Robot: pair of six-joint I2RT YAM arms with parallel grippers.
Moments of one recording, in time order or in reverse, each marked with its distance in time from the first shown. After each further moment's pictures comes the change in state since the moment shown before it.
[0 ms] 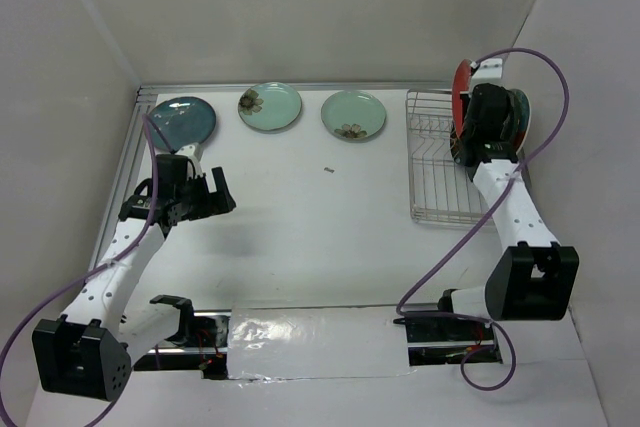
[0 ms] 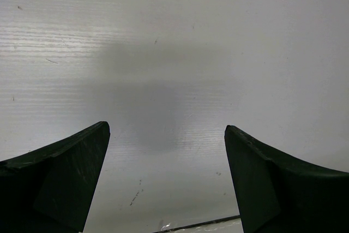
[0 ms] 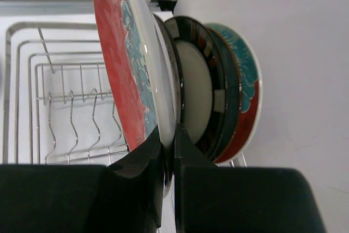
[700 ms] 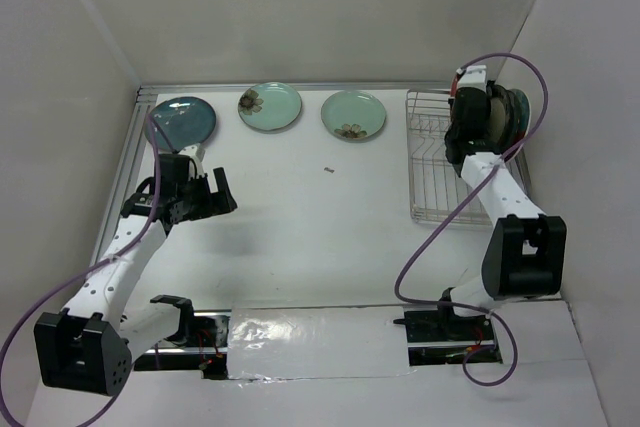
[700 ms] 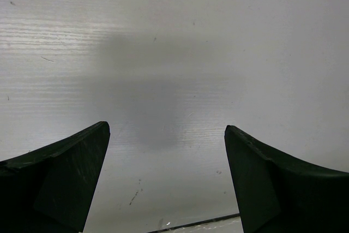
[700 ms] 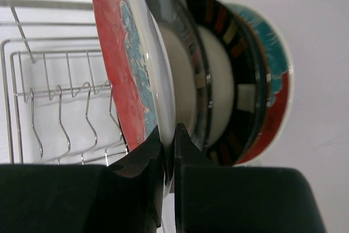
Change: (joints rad) left arm 0.000 0.026 0.000 0.001 0.009 0.000; right arm 0.036 0.127 -0.031 0.104 0.106 -0.012
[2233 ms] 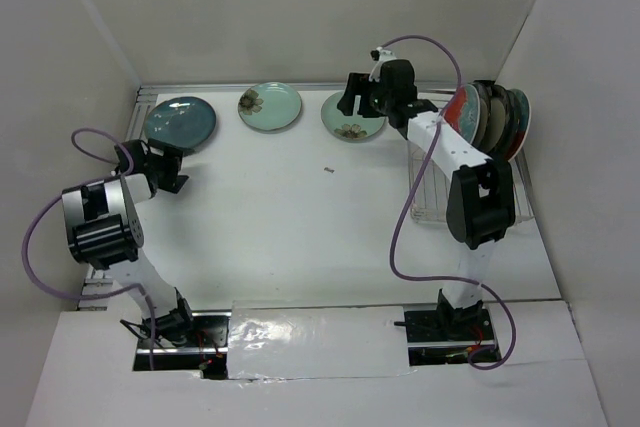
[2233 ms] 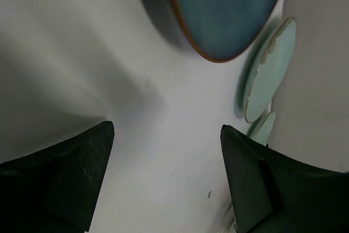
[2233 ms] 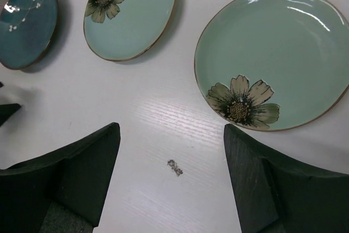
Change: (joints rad) left arm 0.475 0.711 0.091 0.803 0.238 -0.686; right arm 0.280 0.436 0.488 -0.208 -0.734 0.545
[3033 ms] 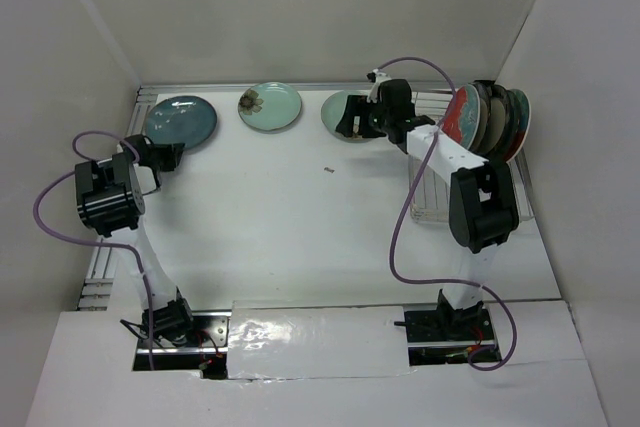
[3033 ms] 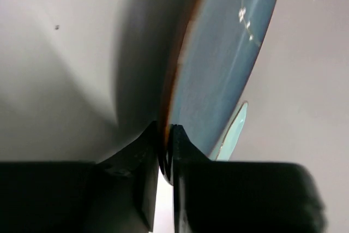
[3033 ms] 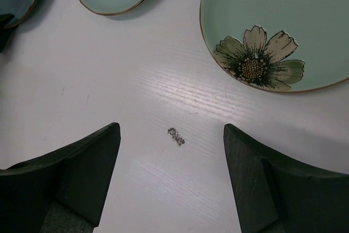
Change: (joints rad) left arm 0.001 0.370 0.171 0.341 -0.105 -0.269; right arm 0.011 -0.026 -0.172 0.044 -0.070 0.011
